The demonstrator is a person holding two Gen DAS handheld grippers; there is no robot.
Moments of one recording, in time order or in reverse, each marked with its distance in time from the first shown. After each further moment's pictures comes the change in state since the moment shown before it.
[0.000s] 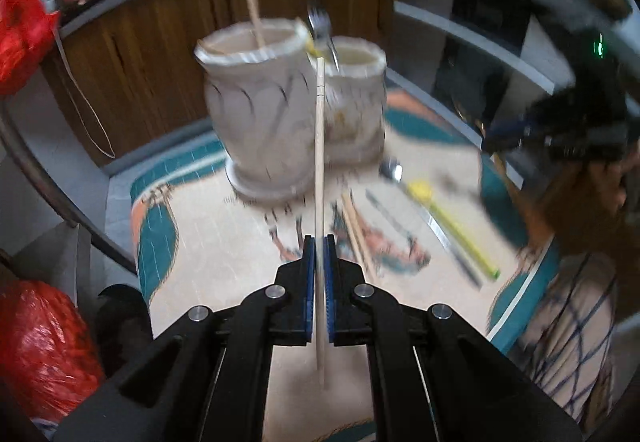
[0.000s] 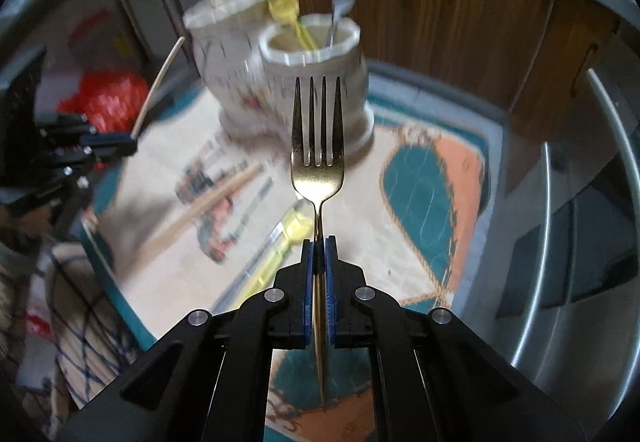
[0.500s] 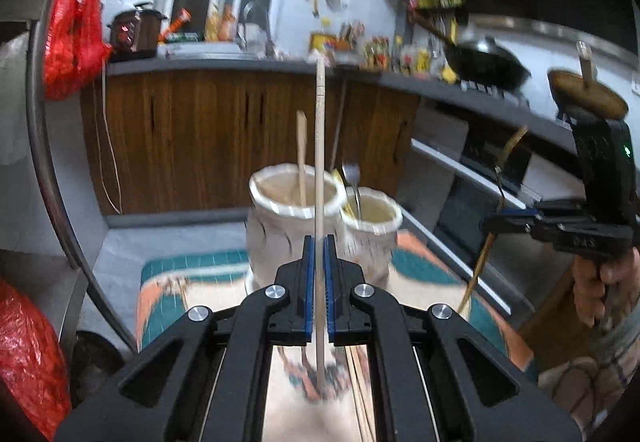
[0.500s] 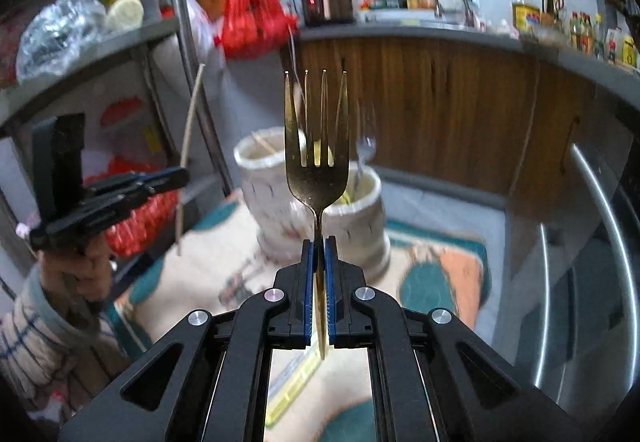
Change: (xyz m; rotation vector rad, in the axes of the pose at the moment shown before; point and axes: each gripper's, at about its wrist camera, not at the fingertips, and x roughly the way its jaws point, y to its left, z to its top) left arm -0.038 0.024 0.027 -0.160 -0.437 0.003; right arm -0.051 0.022 0.031 -0.009 -0.385 0.035
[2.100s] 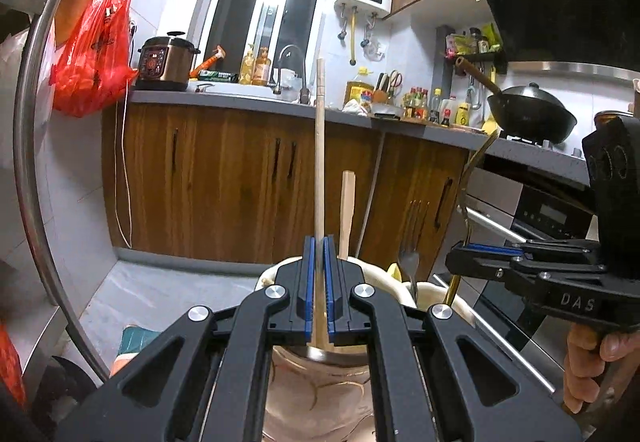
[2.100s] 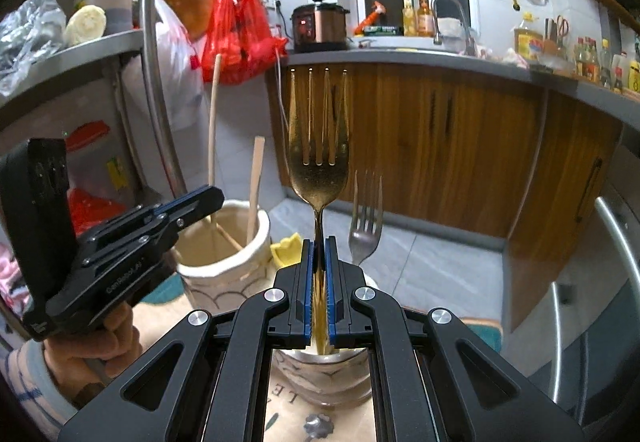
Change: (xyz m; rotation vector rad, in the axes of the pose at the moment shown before) left arm 0.092 0.012 0.020 -0.066 -0.185 0.118; right arm 0.096 -0.015 0.050 -0.026 -0.079 -0.061
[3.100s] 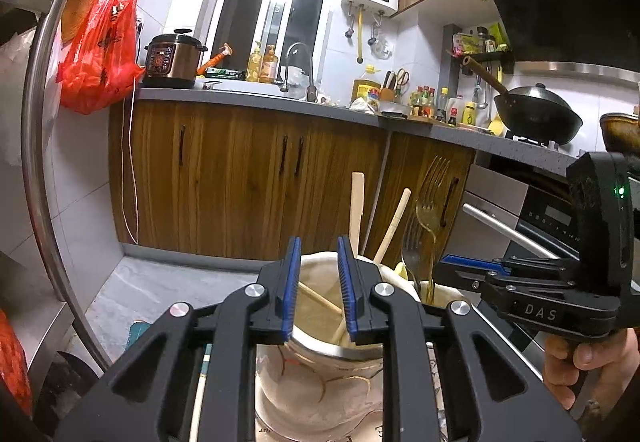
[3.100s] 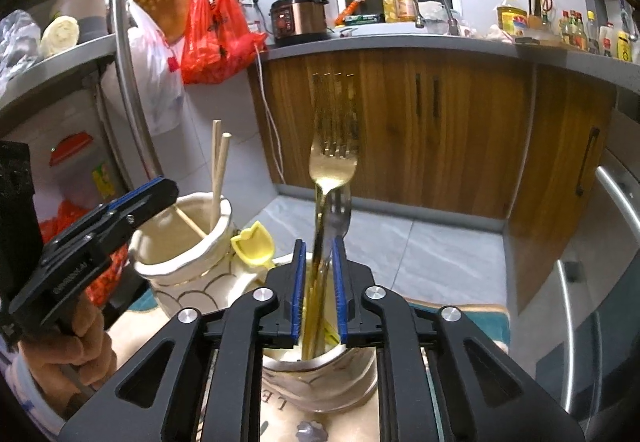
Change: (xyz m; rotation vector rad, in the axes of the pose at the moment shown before) left arm -0.008 0.008 0.000 -0.007 -0.004 0.017; right arm 0.017 -0.019 -0.010 0.082 0.008 -0.020
